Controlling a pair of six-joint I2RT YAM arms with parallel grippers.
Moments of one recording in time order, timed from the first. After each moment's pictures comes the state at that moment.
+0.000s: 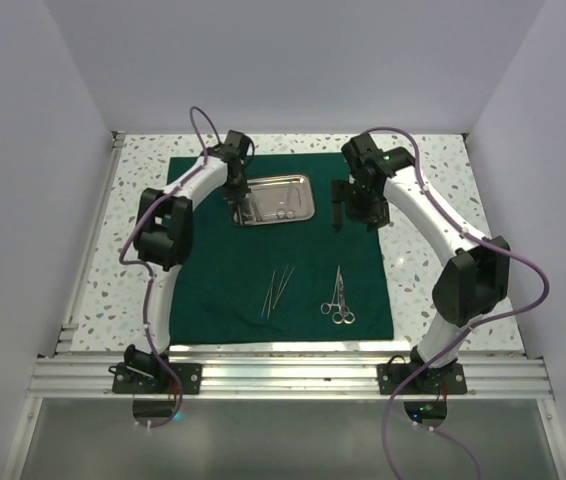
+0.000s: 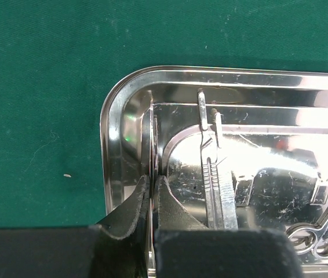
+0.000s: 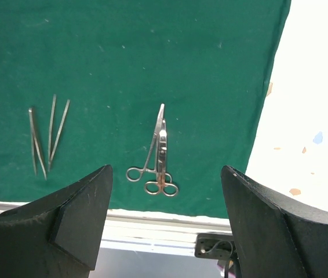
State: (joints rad) left arm -0.32 2.32 1.92 -0.71 -0.16 -0.49; right arm 0.43 1.74 1.66 -1.18 0.06 0.40
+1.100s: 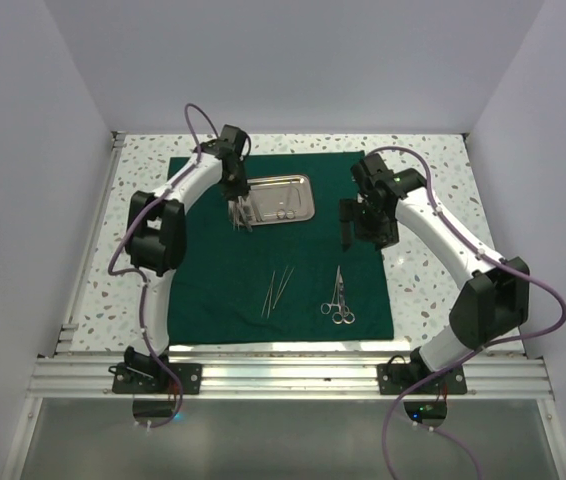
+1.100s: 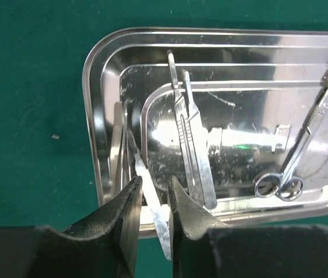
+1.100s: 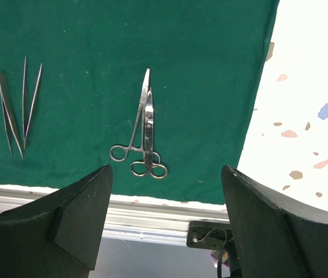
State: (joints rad) left arm -0.32 2.22 1.89 -0.78 -0.06 -0.49; right arm 0.43 1.58 1.42 -1.13 0.04 0.39
